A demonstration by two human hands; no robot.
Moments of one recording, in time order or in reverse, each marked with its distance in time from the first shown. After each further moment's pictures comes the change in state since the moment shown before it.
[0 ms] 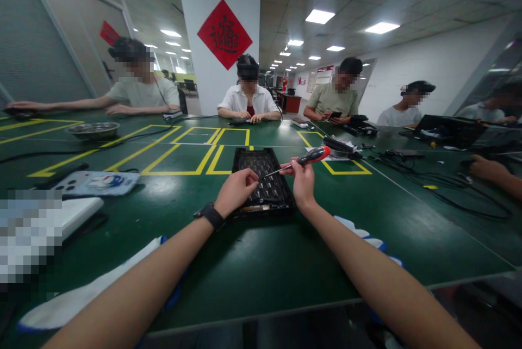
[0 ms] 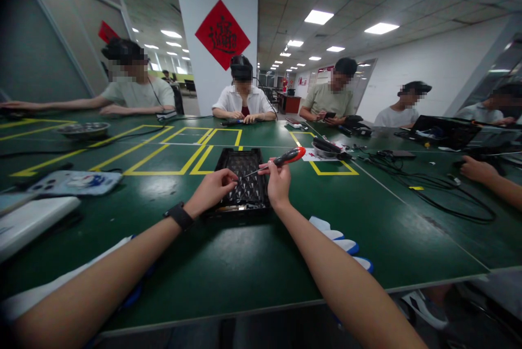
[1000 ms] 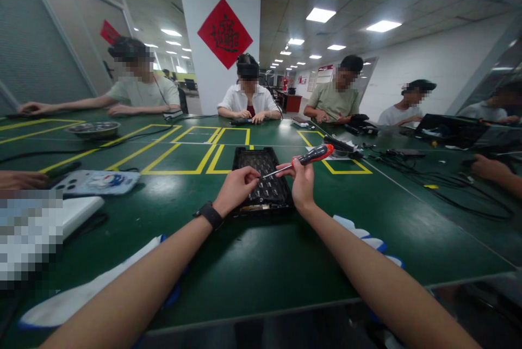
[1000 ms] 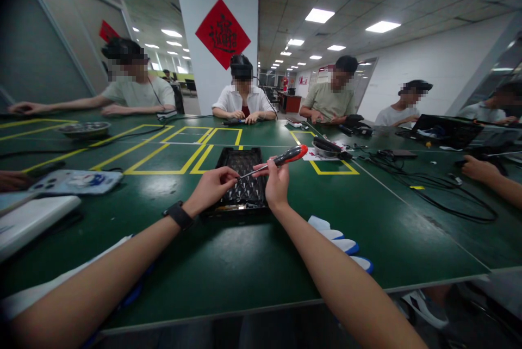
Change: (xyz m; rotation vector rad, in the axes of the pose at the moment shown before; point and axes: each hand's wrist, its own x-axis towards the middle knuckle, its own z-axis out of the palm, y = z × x) left_hand 0.000 0.008 -0.003 -0.088 0.024 0.045; right_hand -0.010 -0.013 0.006 0.107 -0.048 -0.037
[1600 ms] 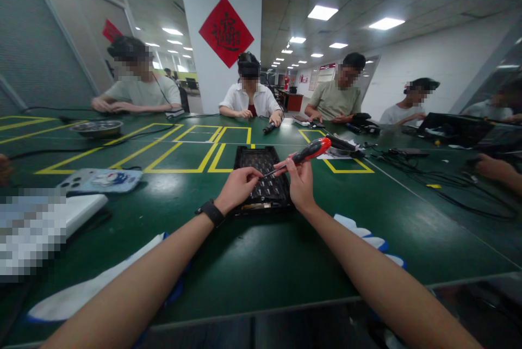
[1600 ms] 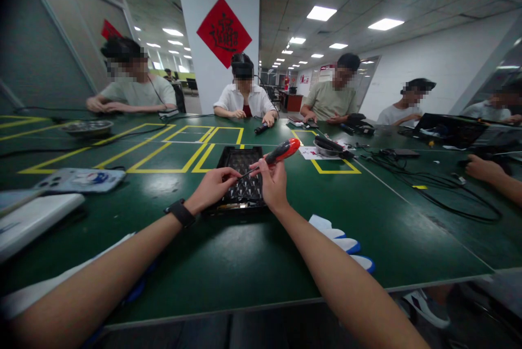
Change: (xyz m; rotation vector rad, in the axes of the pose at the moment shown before) left_hand 0.002 0.001 -0.001 0.070 -0.025 -0.018; right_hand -0.008 -0.008 0.006 -0.153 -0.135 -0.111
